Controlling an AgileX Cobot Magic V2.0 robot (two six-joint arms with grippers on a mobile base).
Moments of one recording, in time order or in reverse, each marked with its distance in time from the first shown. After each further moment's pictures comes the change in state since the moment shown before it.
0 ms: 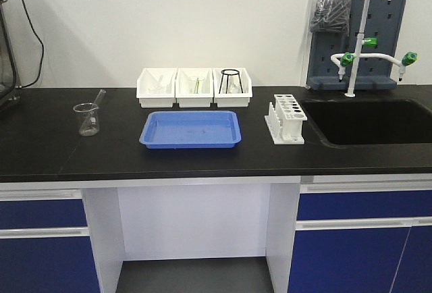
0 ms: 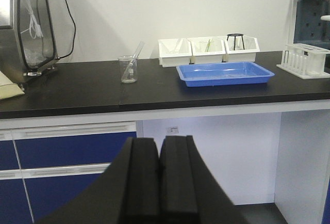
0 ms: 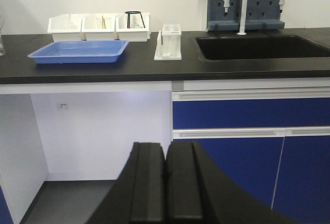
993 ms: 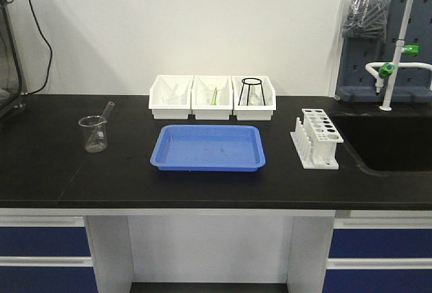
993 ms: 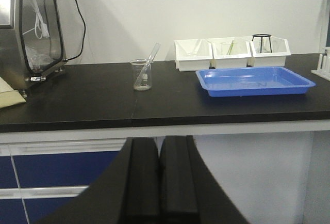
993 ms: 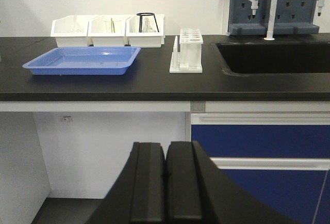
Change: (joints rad) left arm 0.000 0.000 0.000 0.000 0.000 0.000; right arm 0.000 0.000 0.000 0.000 0.000 0.000
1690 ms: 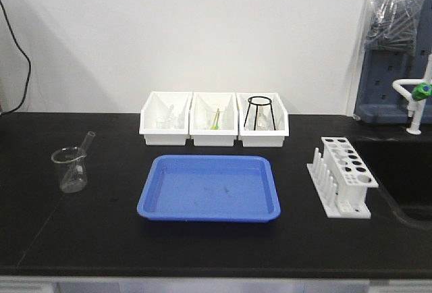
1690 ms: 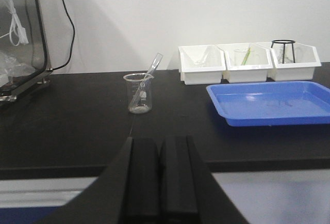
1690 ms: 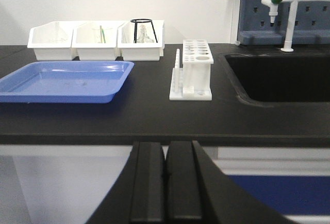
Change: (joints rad) left arm 0.000 0.000 0.000 0.000 0.000 0.000; right arm 0.000 0.000 0.000 0.000 0.000 0.000
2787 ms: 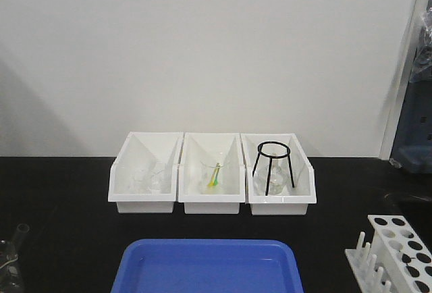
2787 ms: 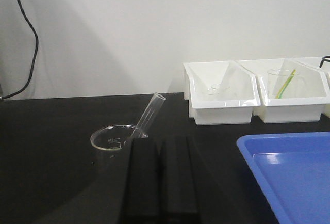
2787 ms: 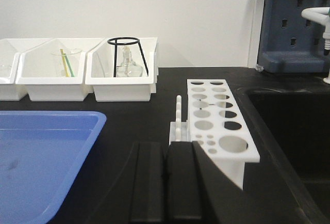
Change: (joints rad) left arm 0.000 0.000 0.000 0.000 0.000 0.000; right arm 0.000 0.000 0.000 0.000 0.000 0.000
